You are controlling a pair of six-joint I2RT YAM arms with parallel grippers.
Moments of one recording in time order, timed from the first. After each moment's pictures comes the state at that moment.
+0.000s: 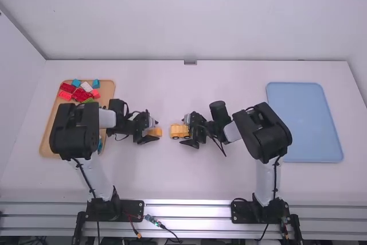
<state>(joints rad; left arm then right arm) 0.13 1.98 0.83 -0.25 0.99 1.45 0.42 2.10 0.75 0.54 -0.93 -0.73</state>
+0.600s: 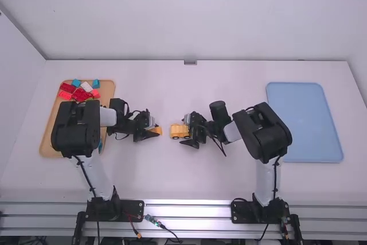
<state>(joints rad) 0.13 2.01 0.86 -0.27 0.99 1.46 0.42 2.10 0.75 0.54 -0.93 -0.73</state>
